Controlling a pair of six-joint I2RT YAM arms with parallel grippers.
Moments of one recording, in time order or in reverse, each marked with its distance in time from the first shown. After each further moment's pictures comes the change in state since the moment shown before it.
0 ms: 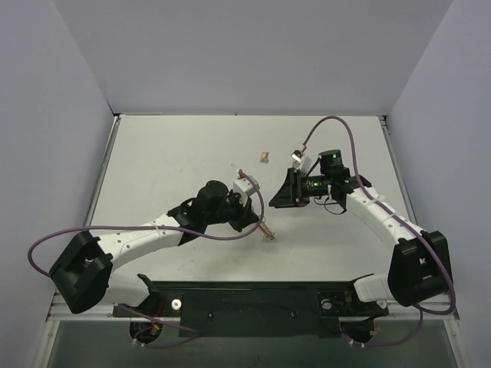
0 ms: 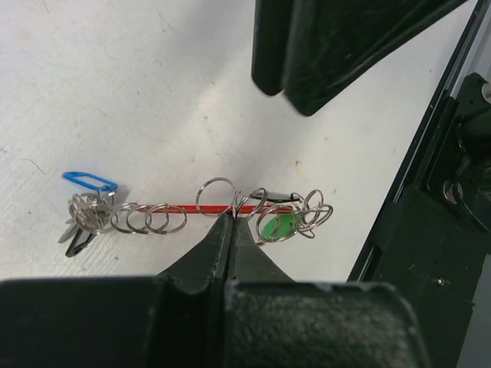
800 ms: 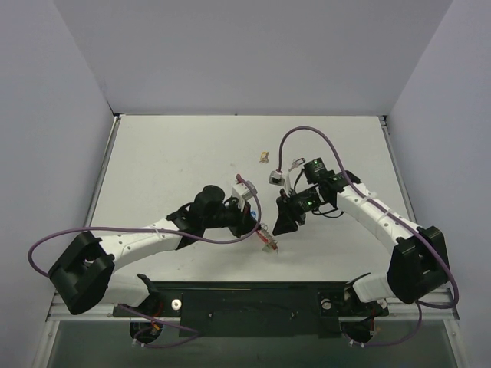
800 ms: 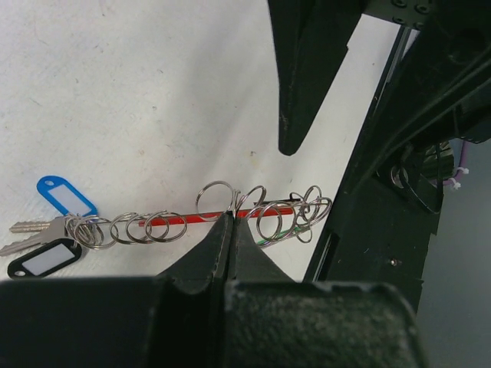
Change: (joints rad) left arm 0.006 -0.009 -0.075 0.078 0.132 -0.071; right arm 0.132 0.001 0.087 -0.480 -0.016 -0.879
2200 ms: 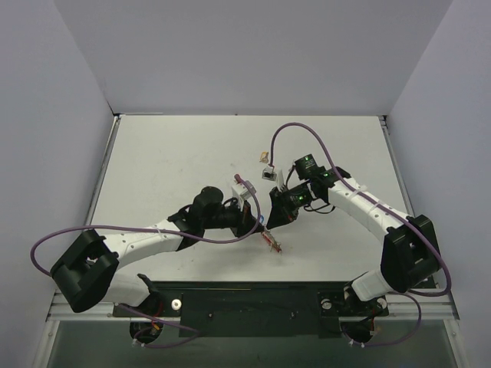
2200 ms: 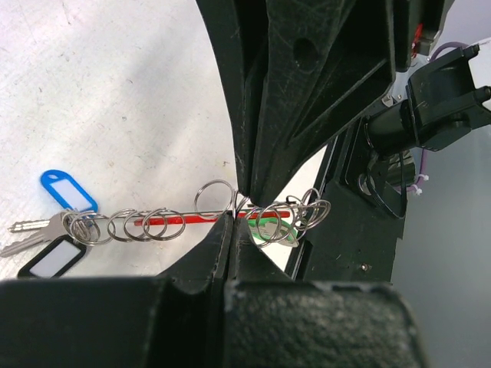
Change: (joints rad) left arm 0.003 0.020 -0.035 0.126 0.071 -0.095; right arm 0.041 0.093 0.060 0.068 0.021 0.161
